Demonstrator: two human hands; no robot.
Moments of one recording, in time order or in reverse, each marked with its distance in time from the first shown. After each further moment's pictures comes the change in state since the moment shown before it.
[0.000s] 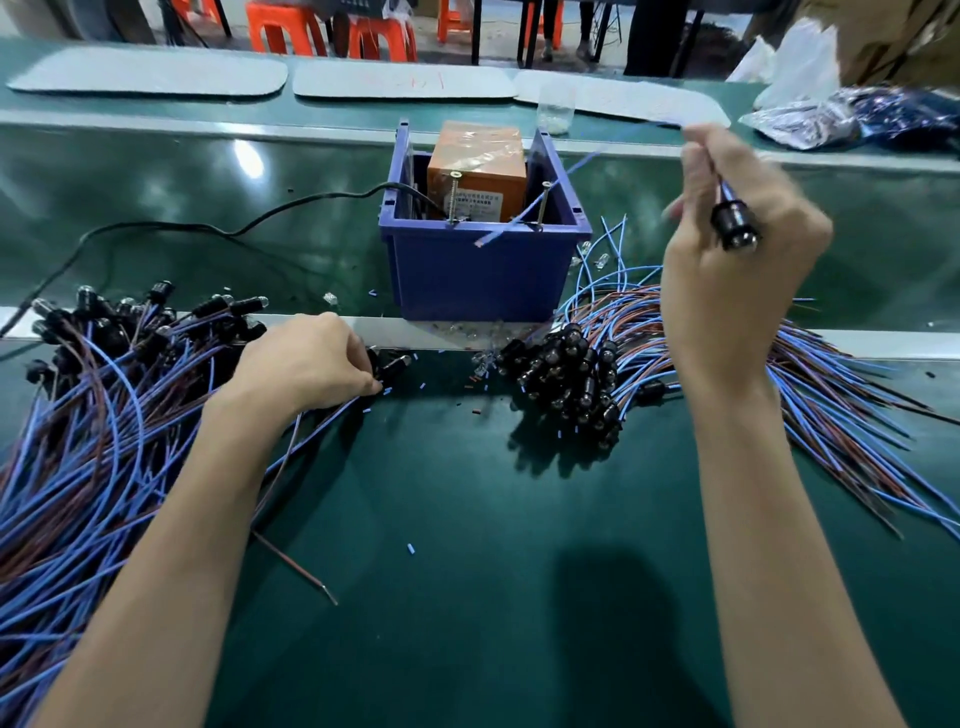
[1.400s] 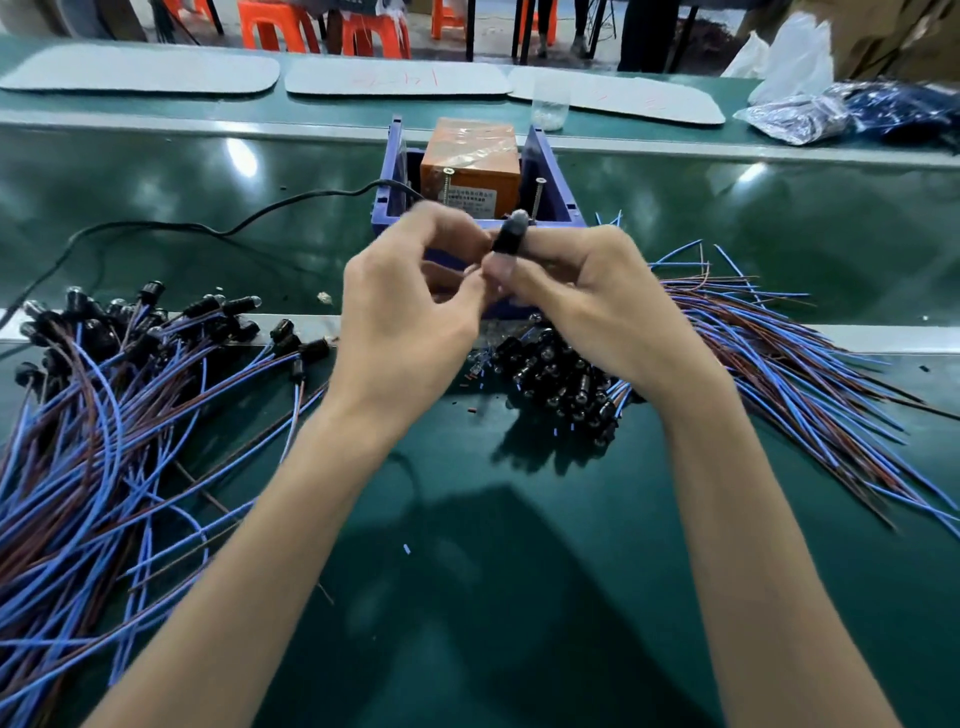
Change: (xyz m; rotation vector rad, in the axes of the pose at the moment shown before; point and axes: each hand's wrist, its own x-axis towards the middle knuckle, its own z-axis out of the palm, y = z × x) left_hand -0.056 0.086 -0.009 -0.891 0.504 0.493; right_hand -0.019 -0.016 0.012 0.458 -0.950 0.110
